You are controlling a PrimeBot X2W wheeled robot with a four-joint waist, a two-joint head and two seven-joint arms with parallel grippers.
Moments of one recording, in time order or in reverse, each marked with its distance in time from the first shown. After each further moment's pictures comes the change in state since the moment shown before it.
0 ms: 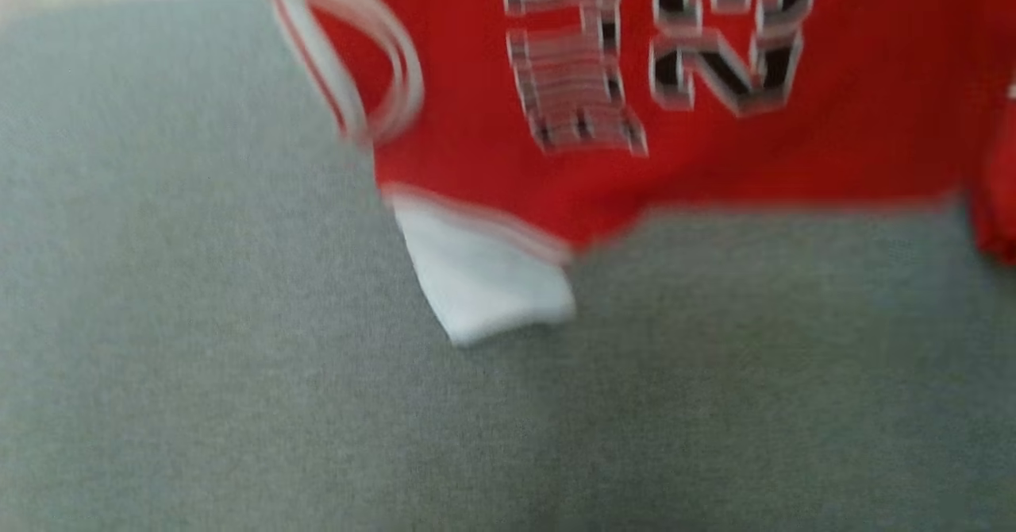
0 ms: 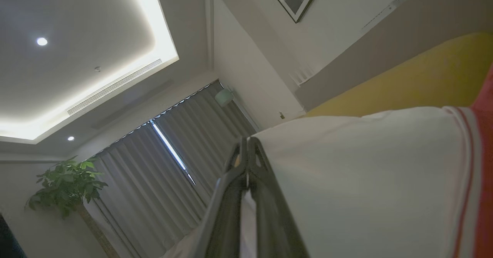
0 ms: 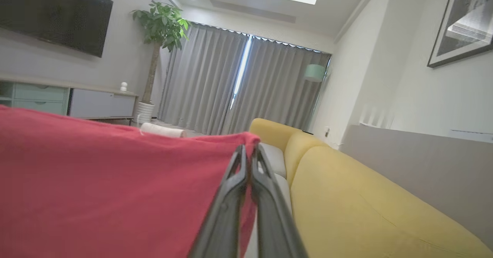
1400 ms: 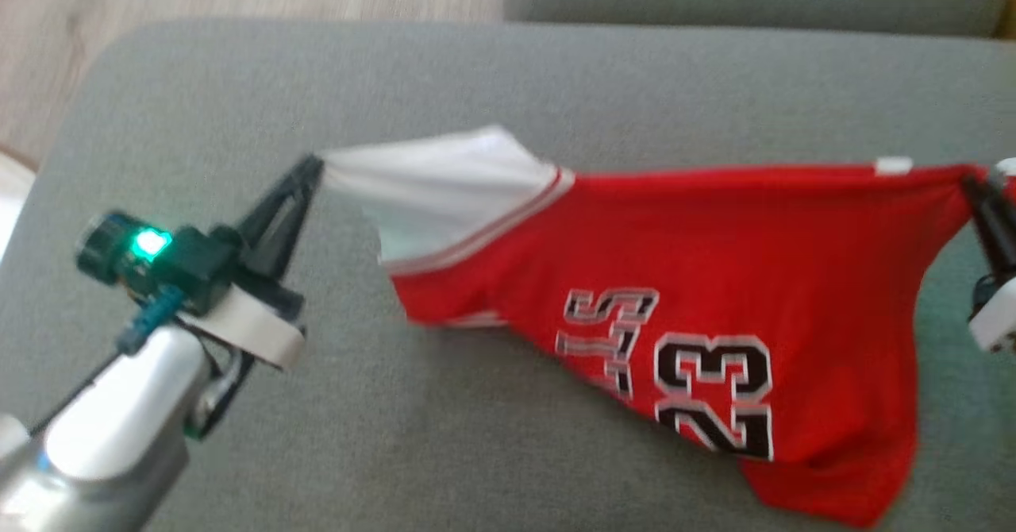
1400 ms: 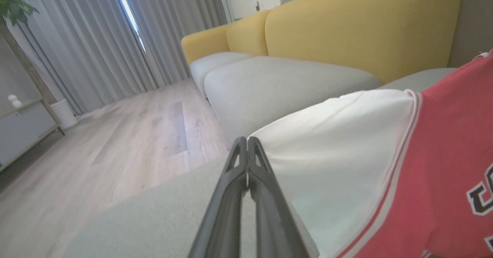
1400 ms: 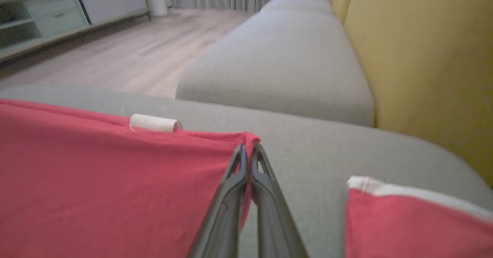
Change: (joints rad) left arm 0.812 0.012 -0.073 -0.198 -0.153 0.131 -0.076; right arm 0.582 0.014 0.173 0.250 0.234 0.000 -0.128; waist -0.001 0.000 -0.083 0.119
